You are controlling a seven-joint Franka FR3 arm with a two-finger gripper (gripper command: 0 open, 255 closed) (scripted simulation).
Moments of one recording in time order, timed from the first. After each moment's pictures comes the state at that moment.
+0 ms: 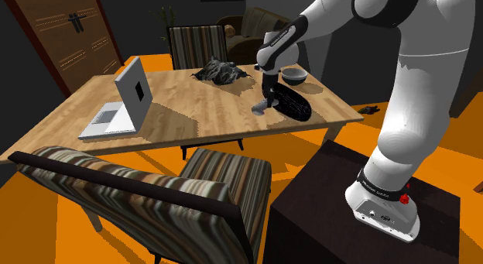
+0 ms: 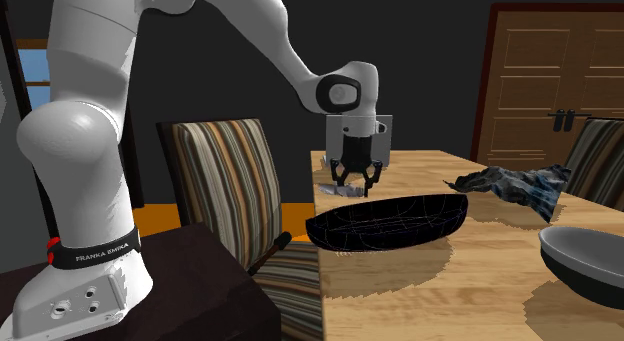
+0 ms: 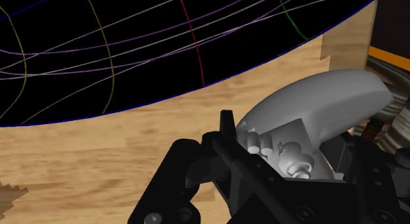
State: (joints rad) arm -0.12 0.27 -0.14 -2.07 0.08 2.32 -1.12
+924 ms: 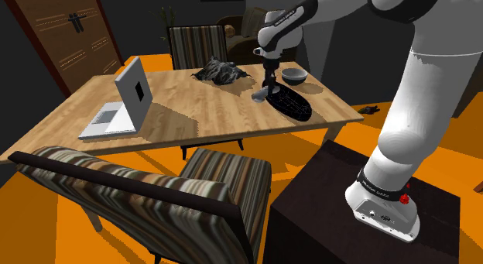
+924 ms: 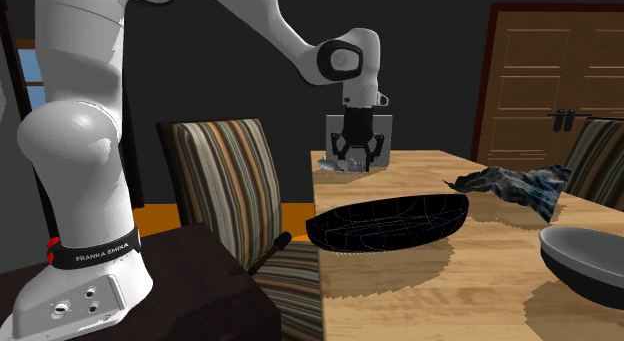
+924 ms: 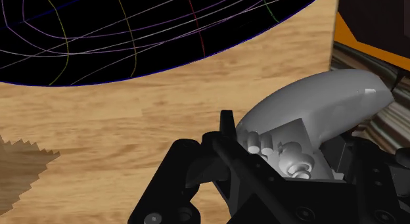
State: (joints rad) arm -0.12 0.17 -0.14 -2.01 0.06 2.16 -1.10
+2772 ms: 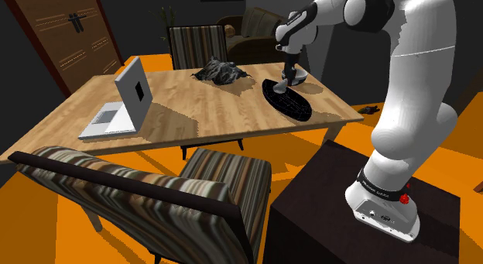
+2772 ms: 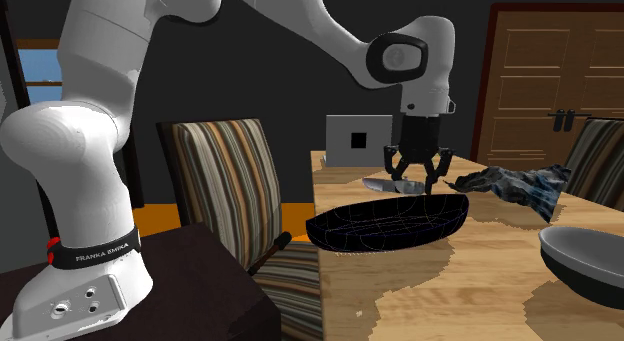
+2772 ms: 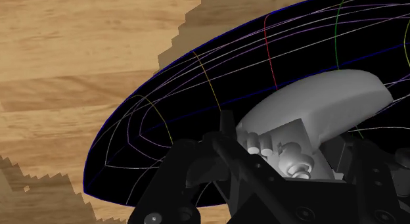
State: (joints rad) arm -0.31 0.38 -0.24 -1.75 0.13 2.10 -1.41
